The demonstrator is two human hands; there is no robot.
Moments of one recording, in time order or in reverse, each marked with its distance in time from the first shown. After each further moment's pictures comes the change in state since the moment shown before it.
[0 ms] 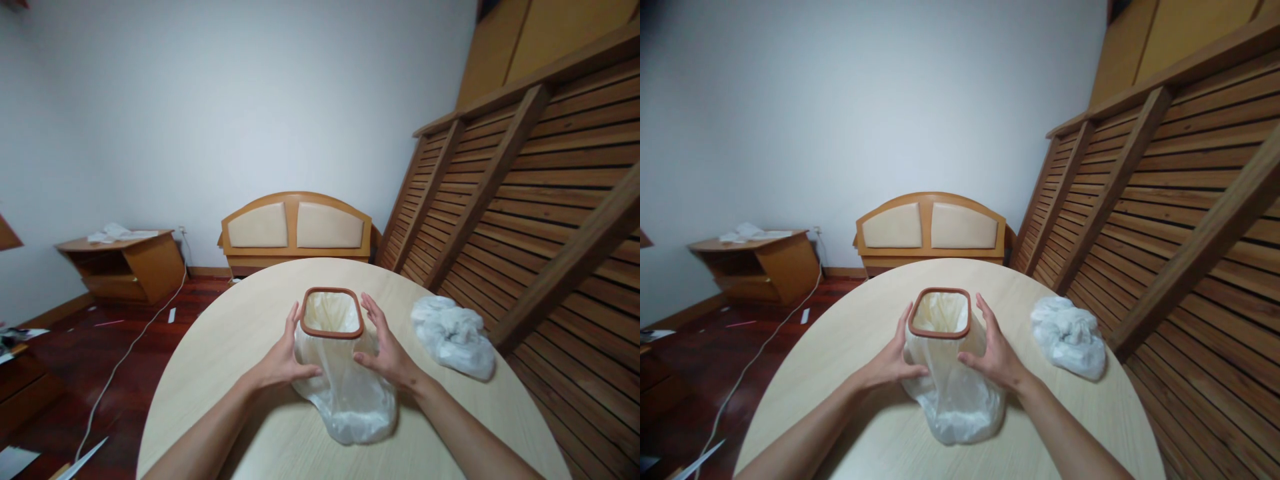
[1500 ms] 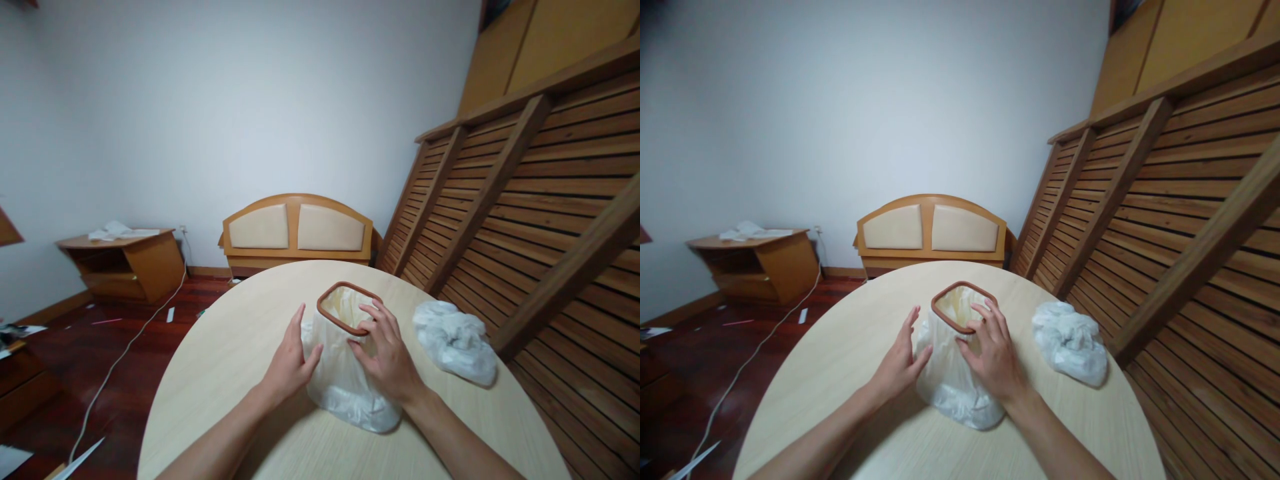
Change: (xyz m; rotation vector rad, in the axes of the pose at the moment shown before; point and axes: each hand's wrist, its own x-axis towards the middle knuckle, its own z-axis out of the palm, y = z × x) left_hand -0.005 0.010 0.019 0.284 0.149 -0.026; right_hand 0.006 -0.036 0.010 -0.596 0.237 -0.344
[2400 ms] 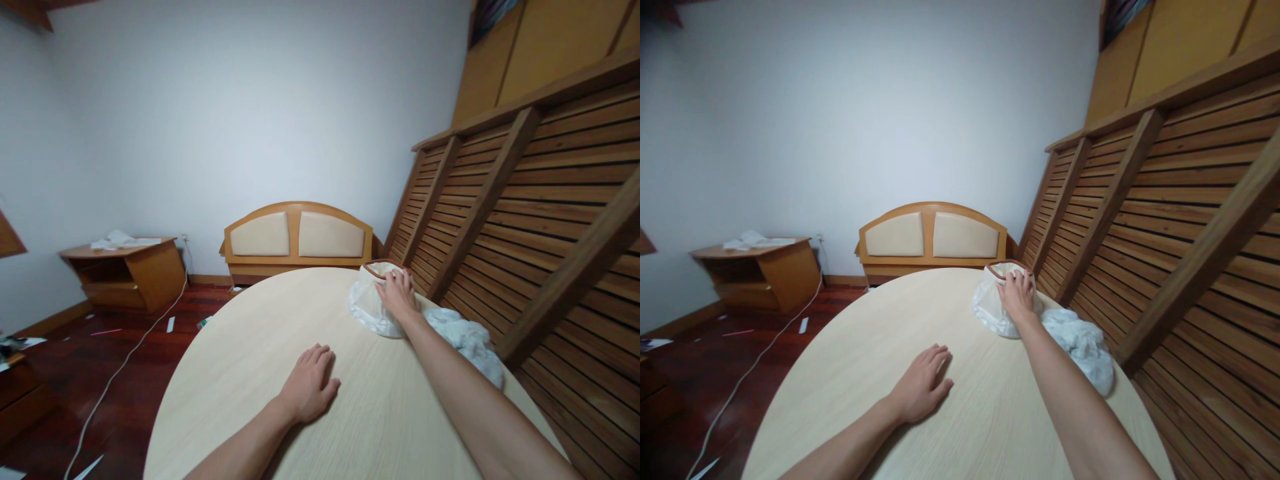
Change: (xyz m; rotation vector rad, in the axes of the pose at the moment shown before) left_hand -0.004 0.004 0.018 0.286 -0.463 -0.073; right_hand 0.069 0.157 0.041 -0.605 -0.173 0.474
